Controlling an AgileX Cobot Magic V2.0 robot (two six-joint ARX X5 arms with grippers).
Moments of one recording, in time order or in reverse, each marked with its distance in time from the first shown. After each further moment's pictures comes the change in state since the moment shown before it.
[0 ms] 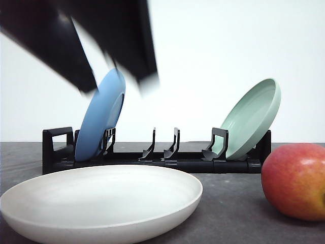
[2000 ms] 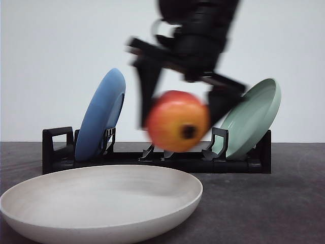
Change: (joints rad) left_arx 0.000 -0.701 0.000 -0.034 0.034 0.083; right_arx 0.624 1.041 0.557 -0.041 0.466 0.258
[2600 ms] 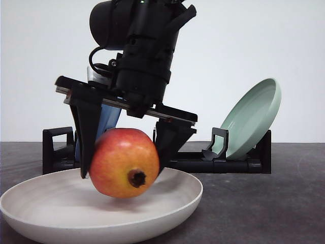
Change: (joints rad) left_arx 0.000 0.000 0.000 -0.001 0.000 0.052; right_arx 0.135 0.164 0.057 0.025 0.050 0.022
